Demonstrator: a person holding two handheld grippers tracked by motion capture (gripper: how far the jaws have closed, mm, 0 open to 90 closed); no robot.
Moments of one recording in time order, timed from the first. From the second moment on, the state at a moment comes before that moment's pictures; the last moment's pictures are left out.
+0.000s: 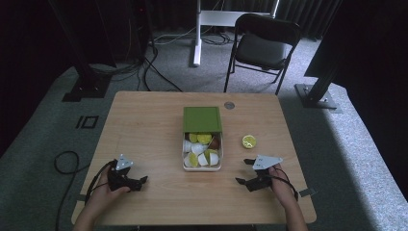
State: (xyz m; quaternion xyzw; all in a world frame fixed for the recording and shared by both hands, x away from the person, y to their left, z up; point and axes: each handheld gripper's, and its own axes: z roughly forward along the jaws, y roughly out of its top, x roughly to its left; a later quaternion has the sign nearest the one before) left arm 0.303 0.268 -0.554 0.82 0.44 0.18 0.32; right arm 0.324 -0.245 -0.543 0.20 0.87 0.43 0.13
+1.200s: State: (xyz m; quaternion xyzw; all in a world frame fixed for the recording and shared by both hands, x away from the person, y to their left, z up) left arm 0.303 0.268 -0.554 0.82 0.44 0.18 0.32; right arm 0.294 -0.273 -0.559 0.18 0.90 0.39 0.08
